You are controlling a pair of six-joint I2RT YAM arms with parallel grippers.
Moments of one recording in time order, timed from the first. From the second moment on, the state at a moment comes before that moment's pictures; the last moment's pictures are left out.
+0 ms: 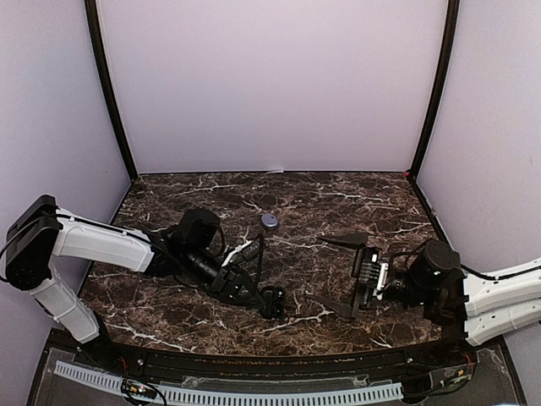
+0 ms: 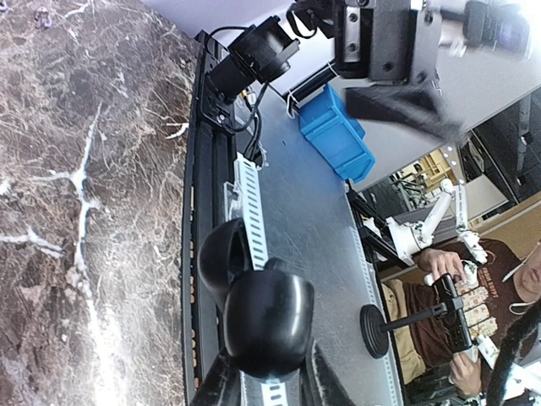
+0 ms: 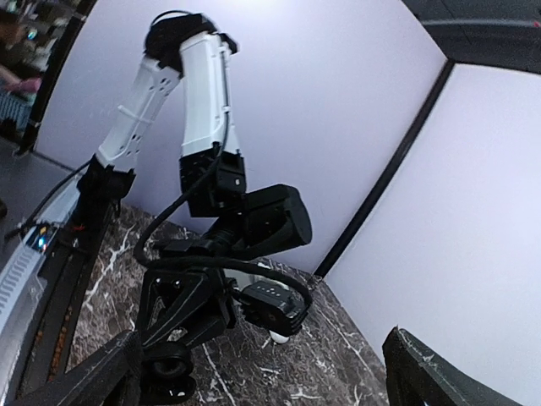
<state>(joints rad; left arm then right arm) -0.87 1.57 0.77 0.16 1.11 -0.30 1.20 0.97 0.33 0.78 -0.18 -0.62</state>
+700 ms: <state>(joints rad) -0.87 1.48 0.69 0.27 0.95 -0.34 1.20 0.84 0.44 0.32 0.09 0.21</state>
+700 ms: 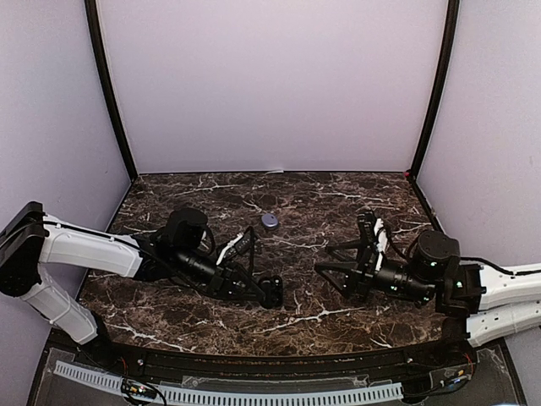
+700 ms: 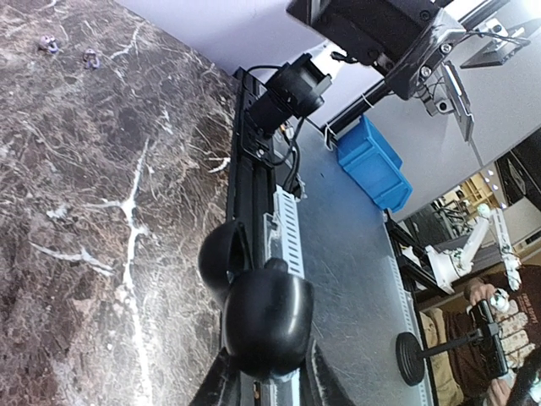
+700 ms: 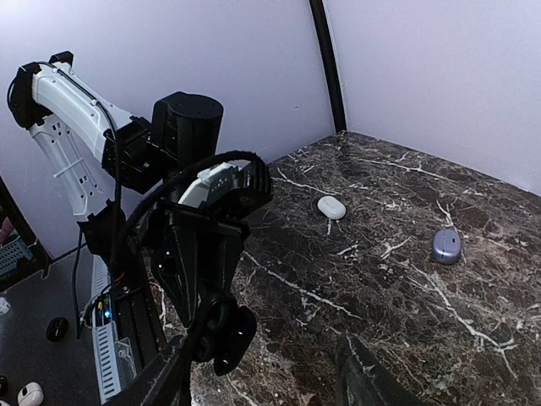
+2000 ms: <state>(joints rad) -0.87 1.47 0.57 0.51 0.86 -0.34 1.26 1.31 0.61 0.43 -0.07 0.48</state>
